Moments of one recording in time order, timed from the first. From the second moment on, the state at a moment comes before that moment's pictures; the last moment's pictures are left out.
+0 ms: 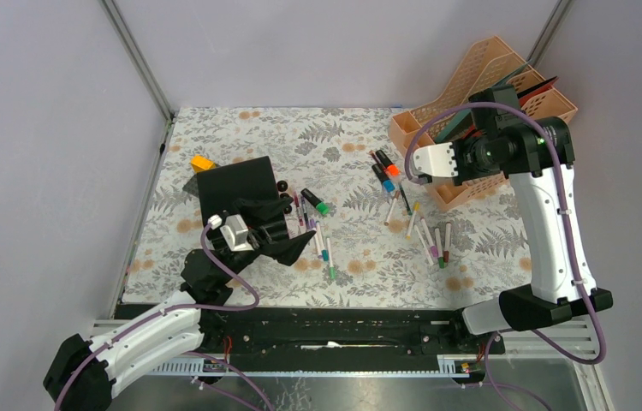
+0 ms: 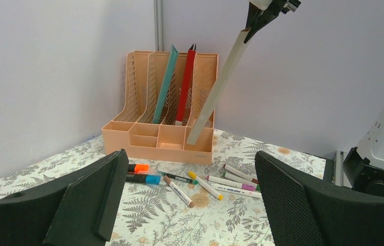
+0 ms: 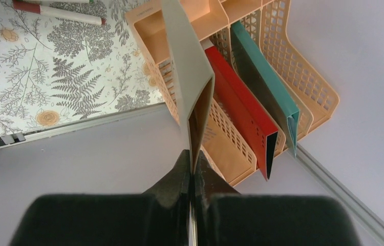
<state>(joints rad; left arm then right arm) -0.73 0.67 0.22 0.92 0.26 -0.15 0.28 1.43 2.02 -1.61 0.07 -1.53</state>
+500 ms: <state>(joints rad) -0.73 0.66 0.21 0.93 0.26 -0.15 0.28 1.44 2.03 -1.61 -0.02 -1.59</state>
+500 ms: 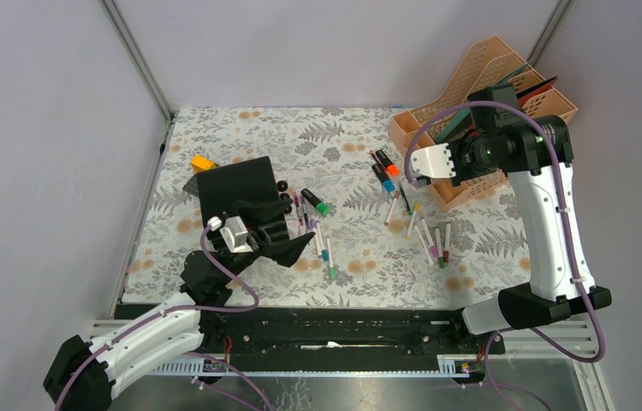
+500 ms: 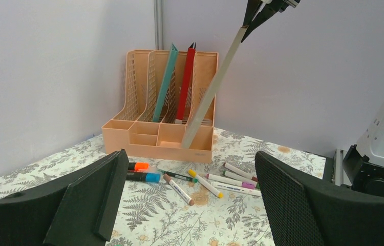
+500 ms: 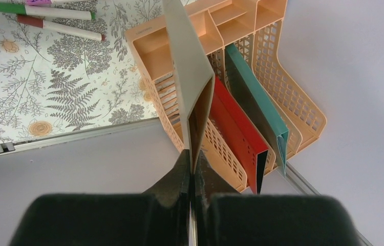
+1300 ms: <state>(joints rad) -0.73 0.64 0.20 0.91 0.26 -0.14 0.03 1.54 2.06 -1.59 -0.07 -1.83</state>
